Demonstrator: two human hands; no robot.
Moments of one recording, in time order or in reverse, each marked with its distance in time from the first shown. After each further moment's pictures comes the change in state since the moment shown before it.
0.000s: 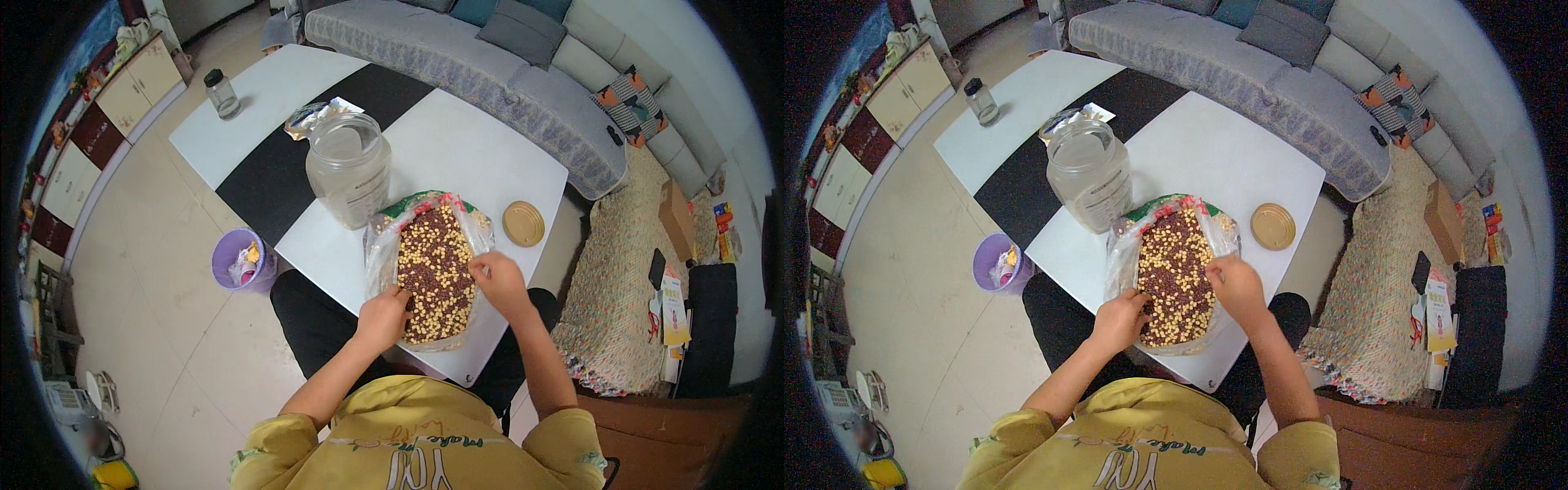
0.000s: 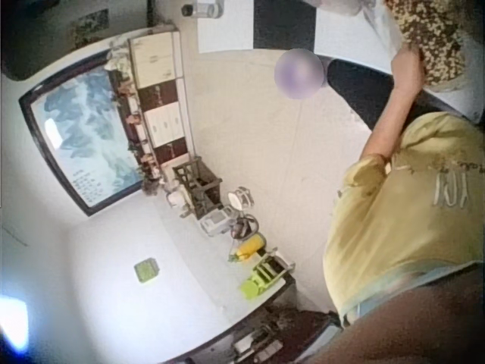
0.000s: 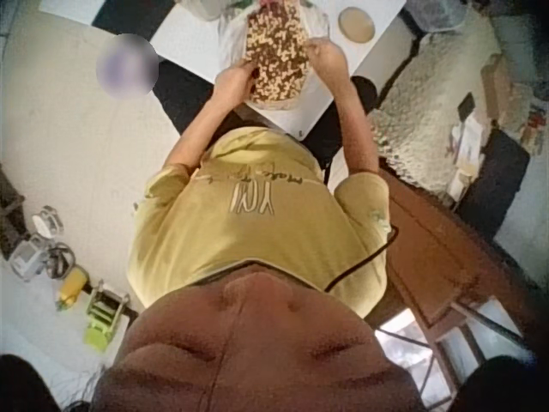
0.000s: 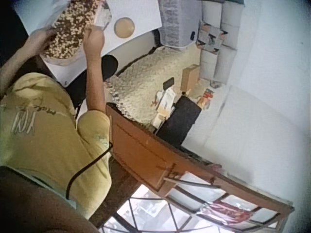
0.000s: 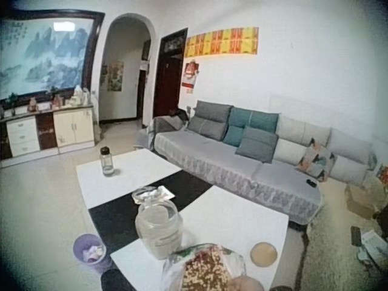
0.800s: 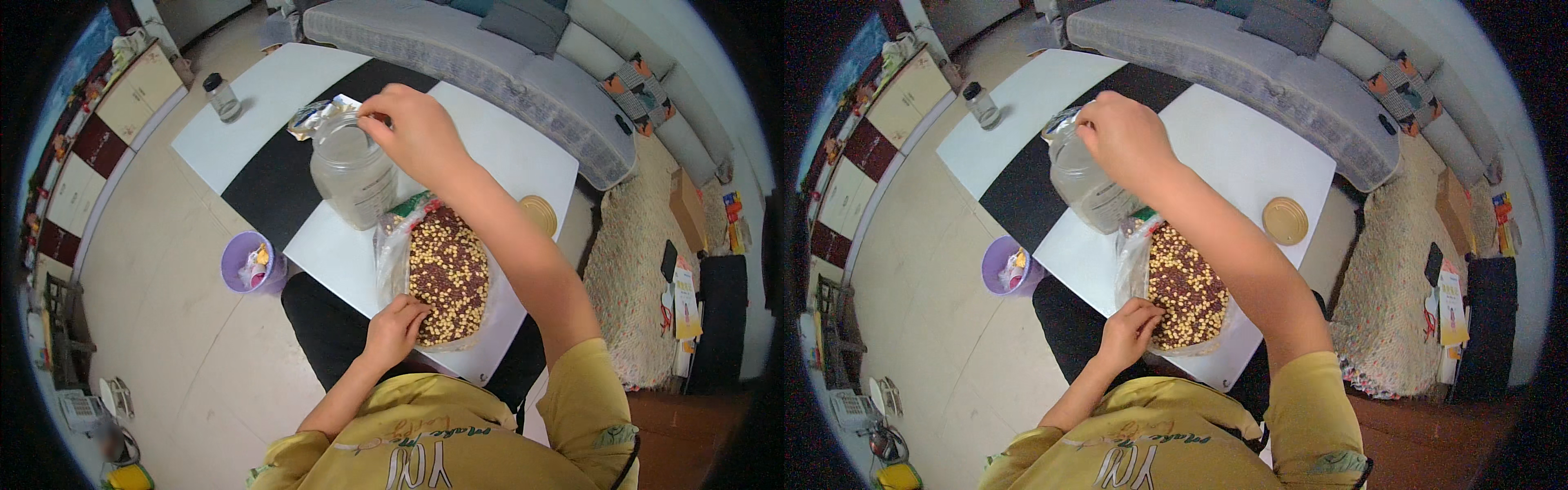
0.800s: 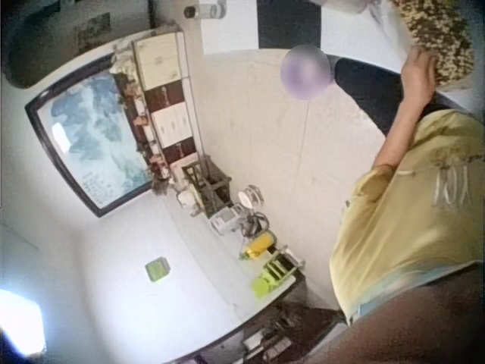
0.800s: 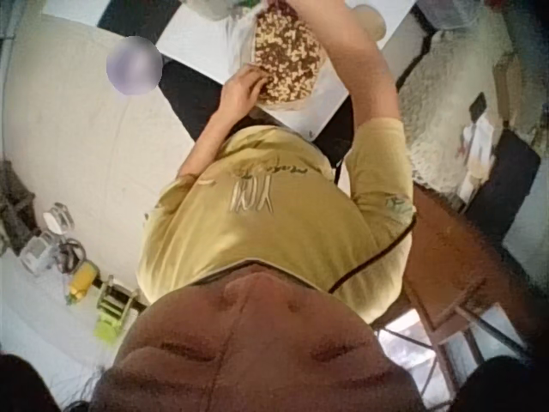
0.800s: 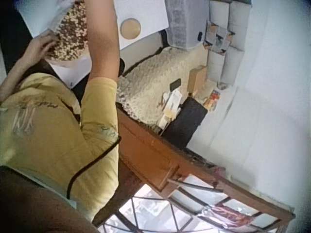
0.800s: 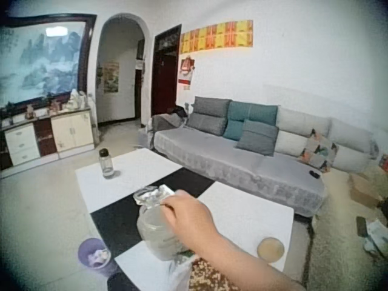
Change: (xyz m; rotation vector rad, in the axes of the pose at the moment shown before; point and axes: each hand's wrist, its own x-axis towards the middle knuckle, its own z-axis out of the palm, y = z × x) left_hand -0.018 0.008 -0.012 -0.365 0.265 0.117; right_hand 0.173 -0.179 -0.015 0.089 0.324 -0.647
